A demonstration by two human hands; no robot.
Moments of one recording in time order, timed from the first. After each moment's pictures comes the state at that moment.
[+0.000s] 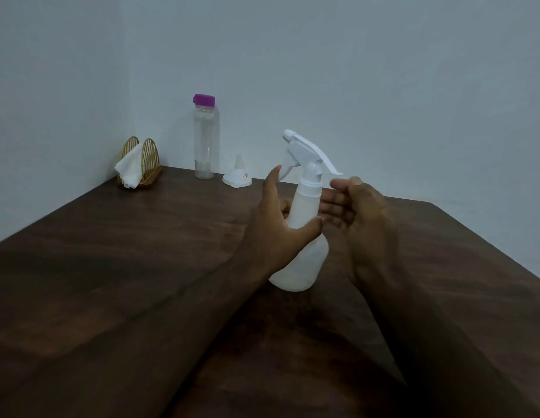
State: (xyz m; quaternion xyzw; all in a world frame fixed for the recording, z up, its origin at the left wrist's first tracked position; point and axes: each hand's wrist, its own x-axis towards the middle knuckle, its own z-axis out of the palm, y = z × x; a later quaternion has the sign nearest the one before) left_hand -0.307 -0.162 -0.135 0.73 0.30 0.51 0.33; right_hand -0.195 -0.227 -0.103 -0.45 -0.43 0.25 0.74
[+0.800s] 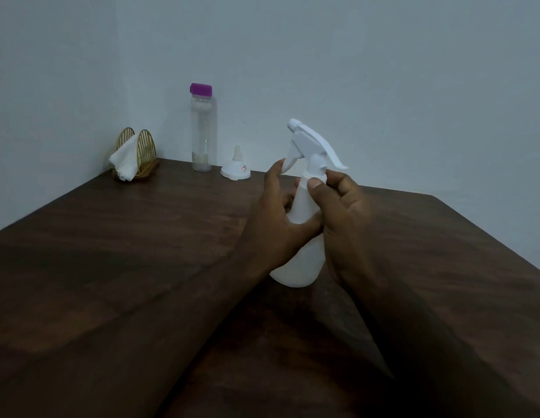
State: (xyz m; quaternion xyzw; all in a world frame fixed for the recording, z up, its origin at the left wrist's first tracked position) left_hand -0.304 -0.162 -0.135 0.71 0.26 0.53 0.38; right_hand -0.216 -0.218 -0.110 -0.44 -0.49 0.27 0.71
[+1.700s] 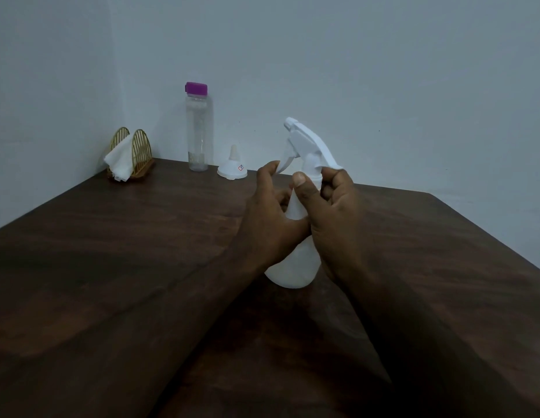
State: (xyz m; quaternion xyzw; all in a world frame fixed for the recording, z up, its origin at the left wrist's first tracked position) left_hand -0.303 -0.164 -0.131 0.71 0.27 0.53 0.38; right_hand -0.219 -0.216 -0.112 -0.46 -0.52 0.22 0.69
